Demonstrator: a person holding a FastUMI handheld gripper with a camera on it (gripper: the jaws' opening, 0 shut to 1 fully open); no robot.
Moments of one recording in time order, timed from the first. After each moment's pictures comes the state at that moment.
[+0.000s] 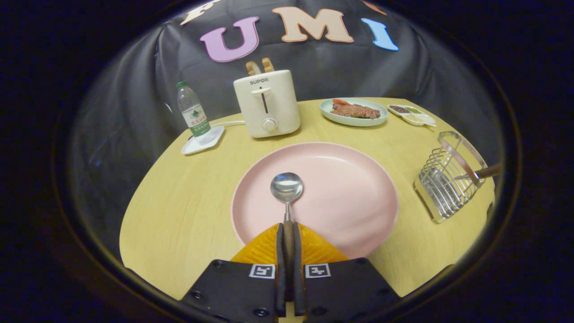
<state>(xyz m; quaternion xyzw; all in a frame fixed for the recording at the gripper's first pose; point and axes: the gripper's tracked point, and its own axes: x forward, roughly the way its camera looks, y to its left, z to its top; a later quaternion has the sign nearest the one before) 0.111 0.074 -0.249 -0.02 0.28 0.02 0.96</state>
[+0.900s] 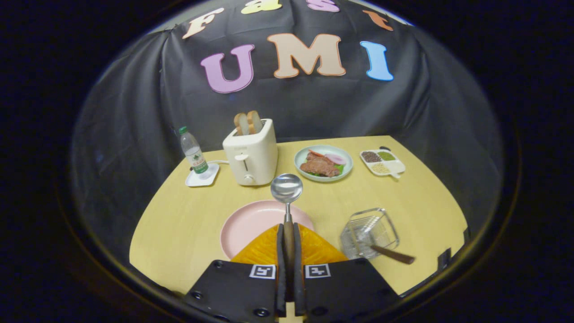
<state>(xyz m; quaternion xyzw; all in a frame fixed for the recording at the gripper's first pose) 0.091 -0.027 -0.062 -0.07 0.22 0.02 0.97</state>
